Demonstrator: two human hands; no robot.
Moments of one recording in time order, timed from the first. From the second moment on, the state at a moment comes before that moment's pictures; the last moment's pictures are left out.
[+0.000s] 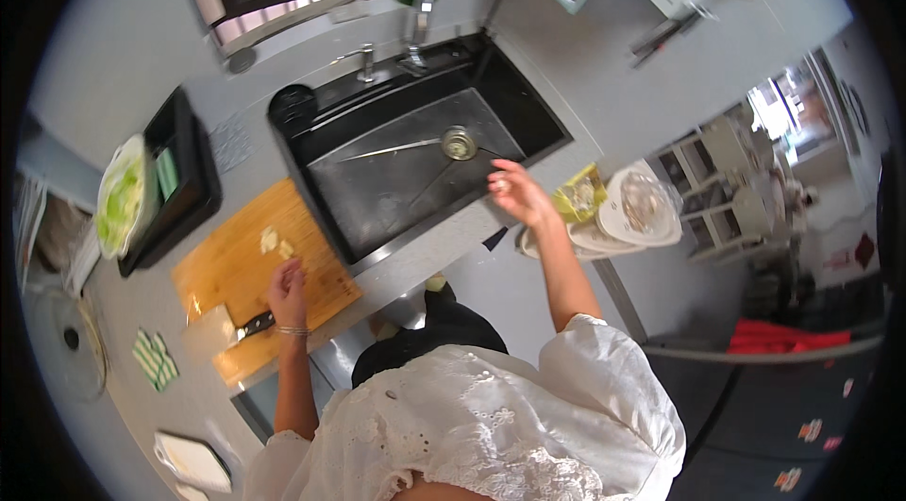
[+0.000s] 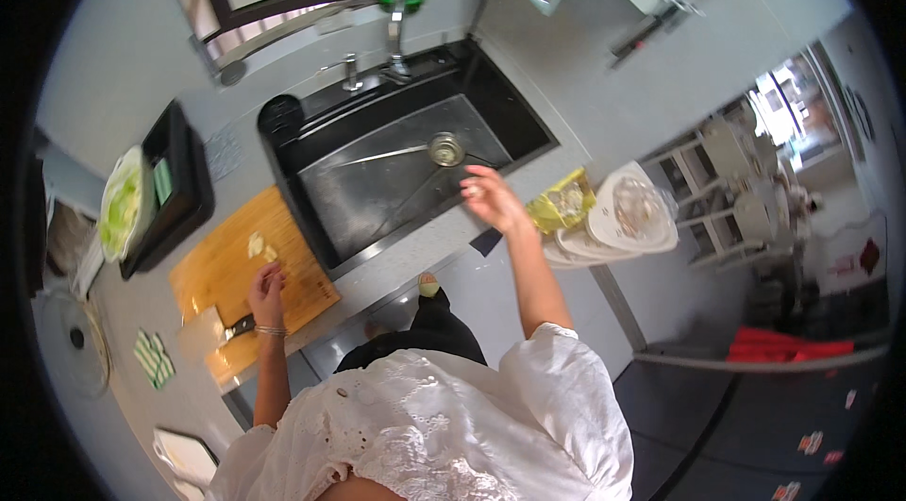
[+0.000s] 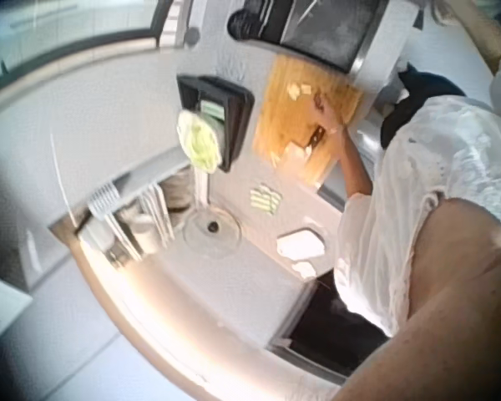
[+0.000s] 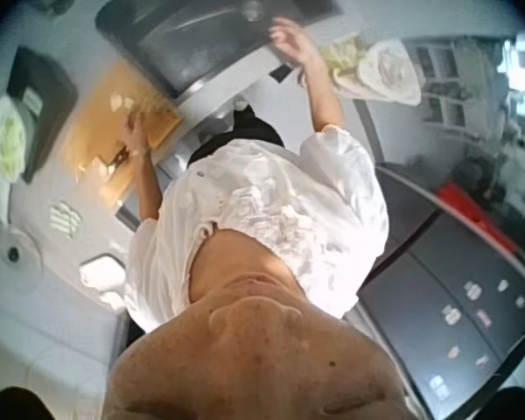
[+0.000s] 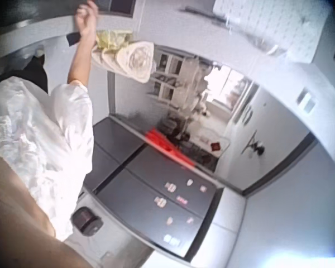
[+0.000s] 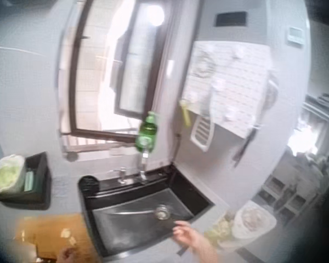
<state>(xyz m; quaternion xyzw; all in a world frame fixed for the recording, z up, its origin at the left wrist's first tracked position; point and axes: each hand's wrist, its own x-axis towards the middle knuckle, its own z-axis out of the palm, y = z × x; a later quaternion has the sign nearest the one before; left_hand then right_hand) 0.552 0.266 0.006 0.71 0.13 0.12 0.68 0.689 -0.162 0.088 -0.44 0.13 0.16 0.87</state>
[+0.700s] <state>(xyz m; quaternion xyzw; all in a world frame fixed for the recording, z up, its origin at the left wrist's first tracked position) 0.638 0.153 0.055 0.75 0.13 0.04 0.64 0.711 -0.460 0.017 -0.70 0.45 0.09 0.55</state>
